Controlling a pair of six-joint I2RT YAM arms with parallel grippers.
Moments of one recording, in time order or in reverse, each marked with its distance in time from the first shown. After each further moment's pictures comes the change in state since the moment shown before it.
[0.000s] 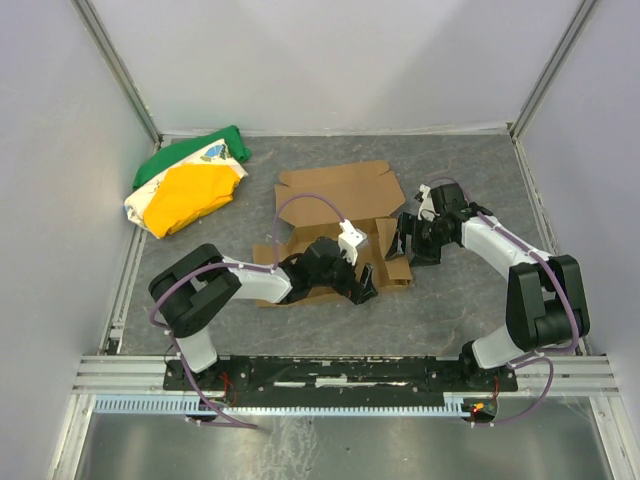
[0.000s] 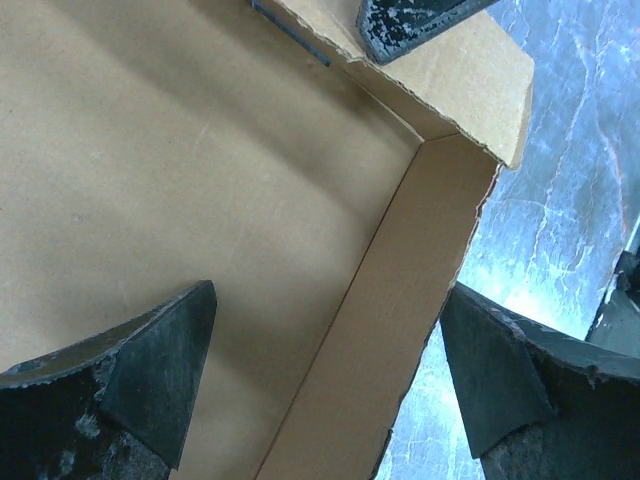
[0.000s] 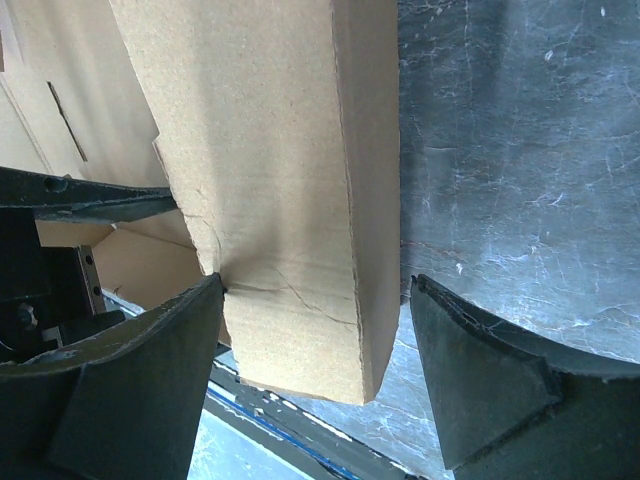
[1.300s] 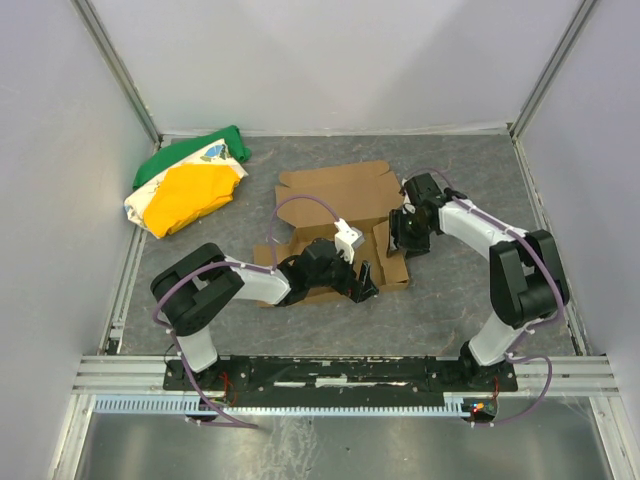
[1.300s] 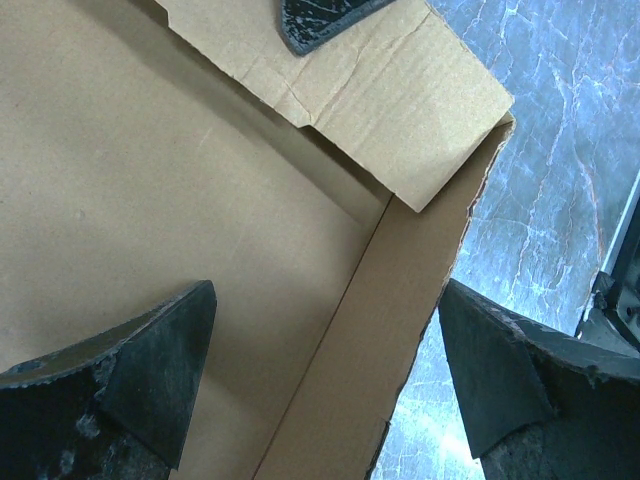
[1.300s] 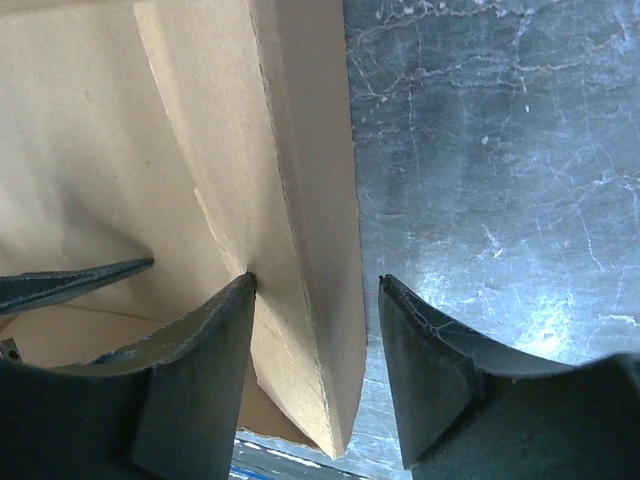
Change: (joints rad) left arm 0.013 0.014 -0.044 0.121 0.012 -0.085; right arm 0.118 0.158 0.169 -0.084 0.271 -0.001
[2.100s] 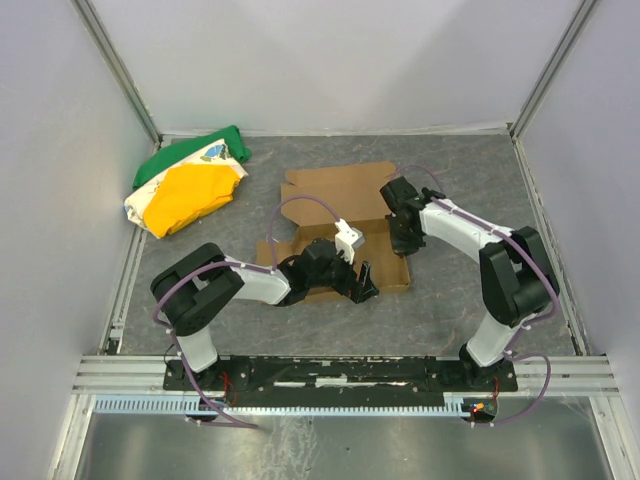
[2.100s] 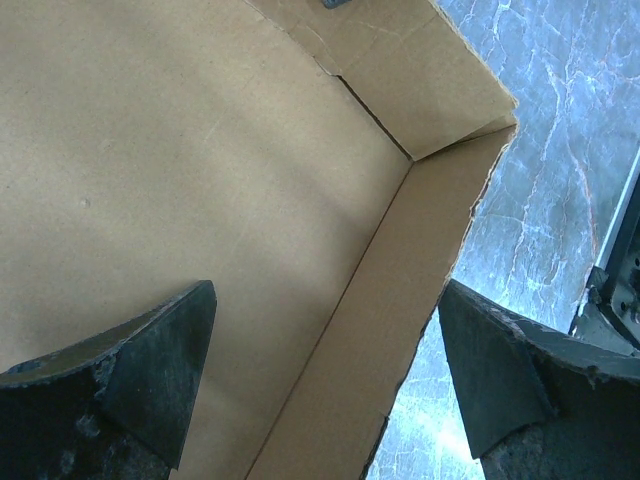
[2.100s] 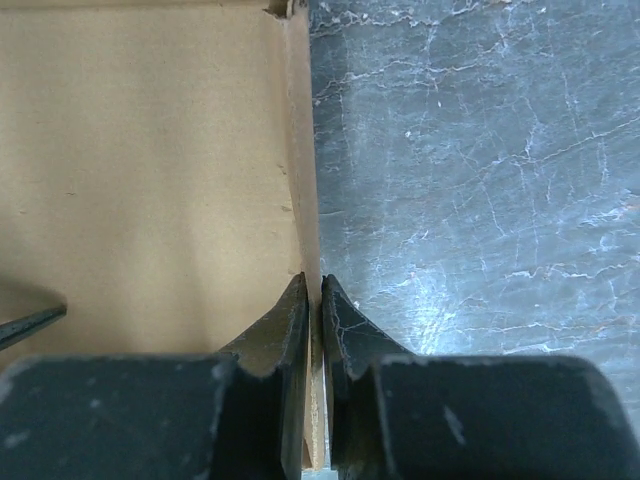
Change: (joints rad) left arm 0.000 0.000 0.000 -0.001 0.015 0.000; right arm 0.127 0.041 0.074 -0.092 0.337 0.001
